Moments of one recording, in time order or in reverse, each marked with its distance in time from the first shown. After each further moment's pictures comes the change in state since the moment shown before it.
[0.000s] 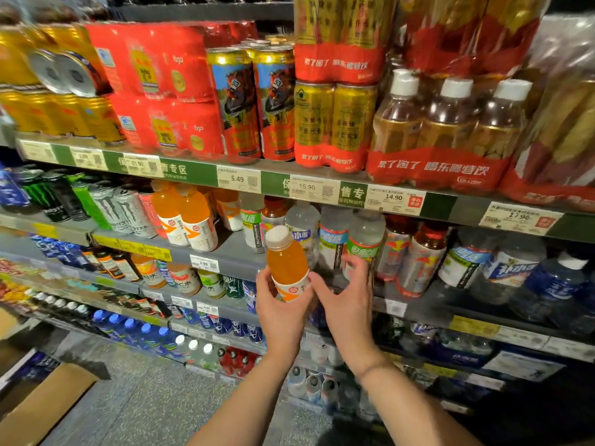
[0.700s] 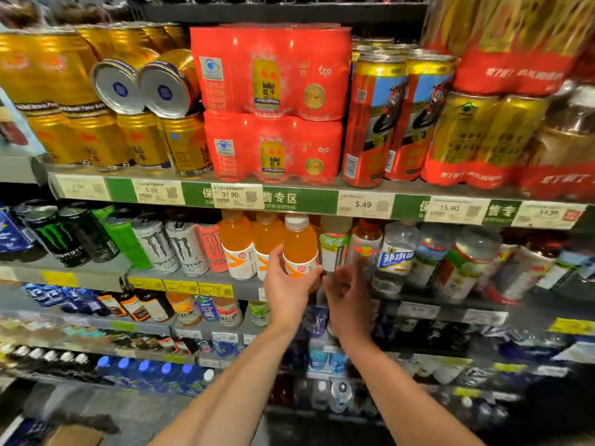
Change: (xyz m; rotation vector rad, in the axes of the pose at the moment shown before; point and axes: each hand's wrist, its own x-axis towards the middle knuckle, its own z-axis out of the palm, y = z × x) left_hand 0.214 -0.017 -0.117 0.202 -0.251 -0.028; right_hand -0.013 -0.050 0.216 0.011 0.010 0.211
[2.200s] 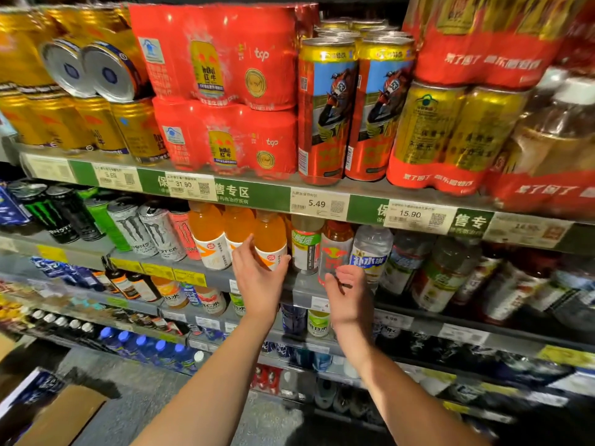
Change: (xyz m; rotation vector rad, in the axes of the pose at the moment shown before) left_hand 0.007 -0.013 0.040 0.305 0.303 0.200; right_hand 0.044 0.038 -0.055 0.014 0.046 -0.003
